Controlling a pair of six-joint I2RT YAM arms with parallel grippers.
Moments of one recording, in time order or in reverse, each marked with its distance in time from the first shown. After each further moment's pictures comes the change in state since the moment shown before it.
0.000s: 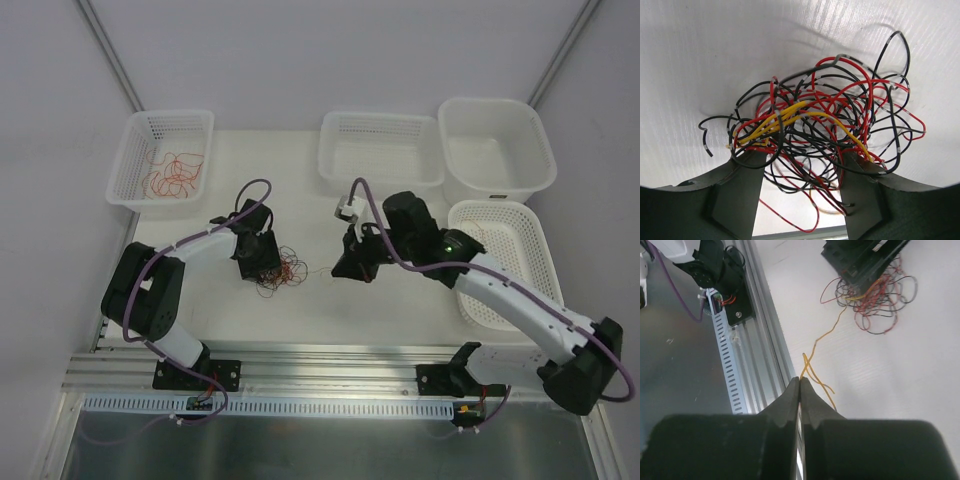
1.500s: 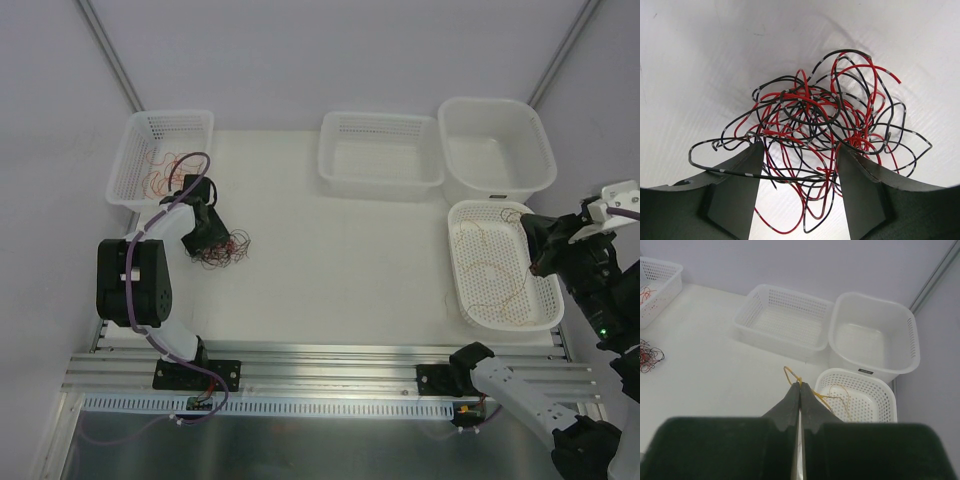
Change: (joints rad) left arm 0.406 0.047 0.147 -0.084 -0.206 0.126; right arm -0.323 -0.512 0.675 -0.625 0.843 -0.103
